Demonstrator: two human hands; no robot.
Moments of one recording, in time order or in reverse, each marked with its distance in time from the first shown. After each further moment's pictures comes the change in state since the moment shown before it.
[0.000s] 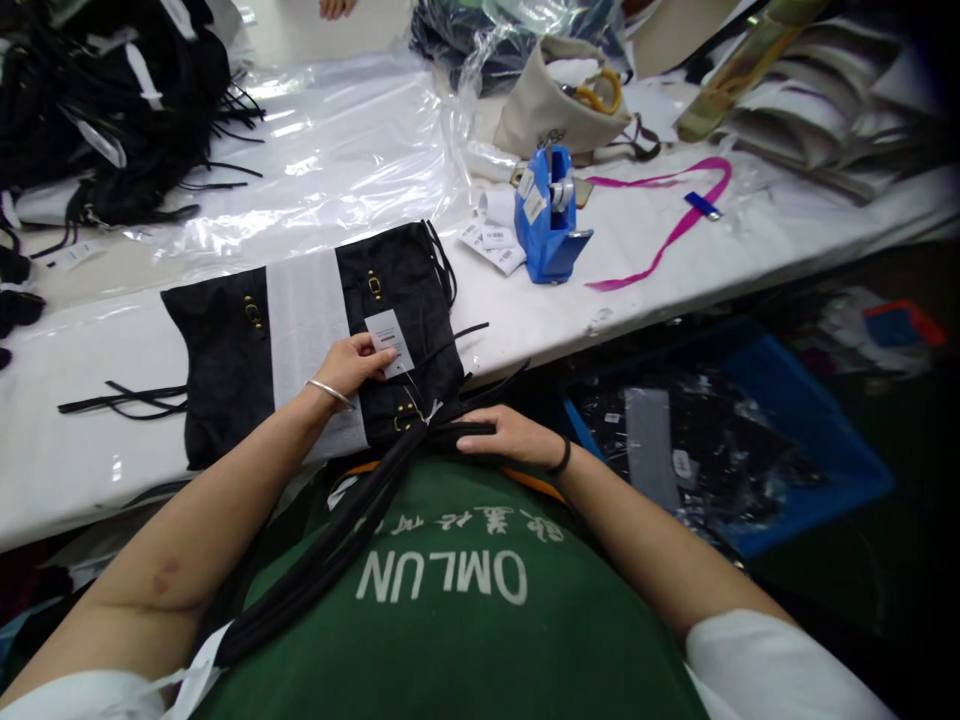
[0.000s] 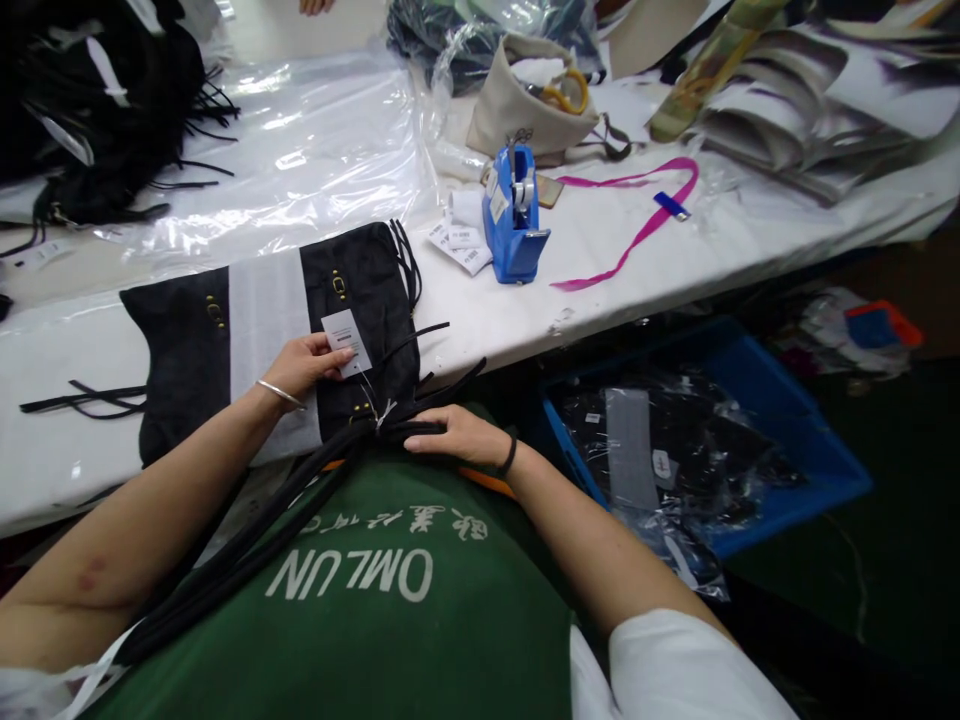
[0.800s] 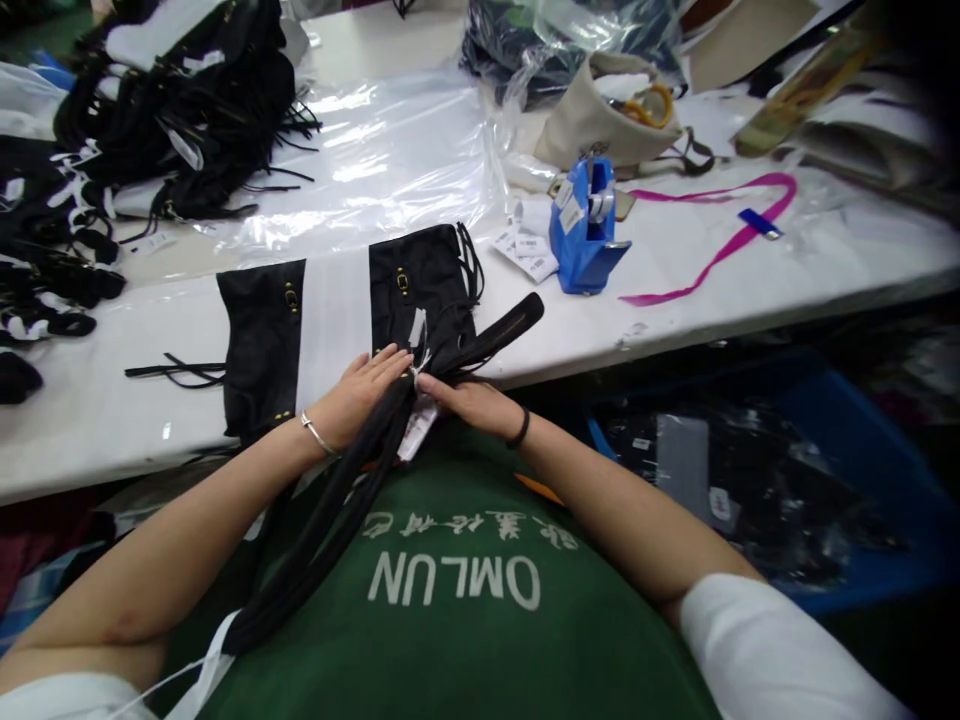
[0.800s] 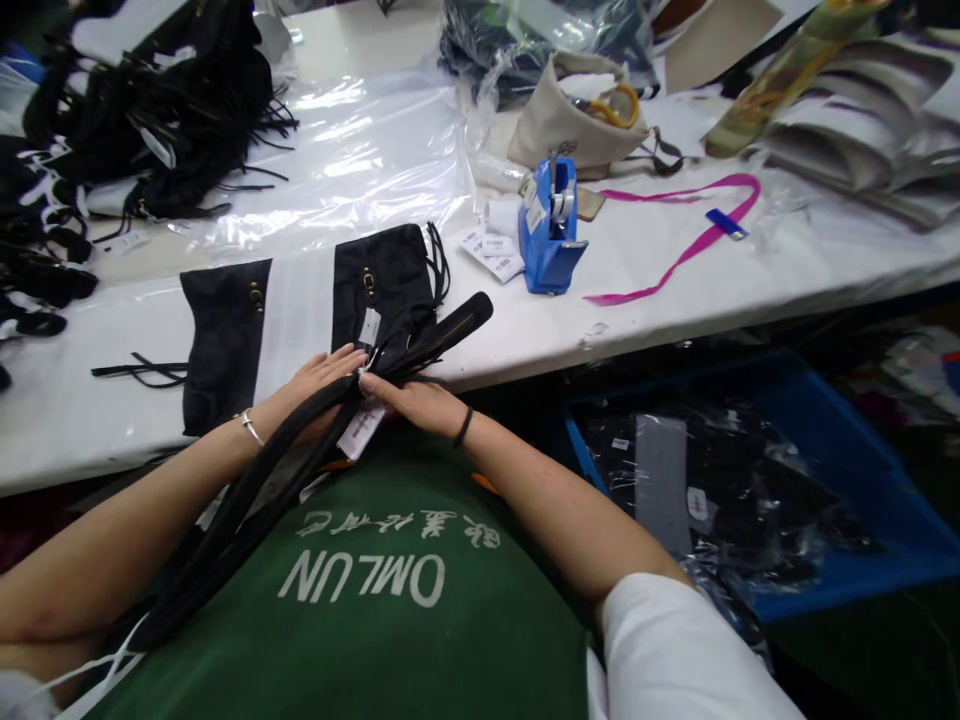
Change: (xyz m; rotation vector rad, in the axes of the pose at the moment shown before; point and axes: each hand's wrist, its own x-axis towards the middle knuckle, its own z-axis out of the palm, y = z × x) left_hand -0.076 -0.007 -0.024 1.215 -0.202 0.575; right_hand 0.064 -0.055 0.027 -0.082 0.120 -0.170
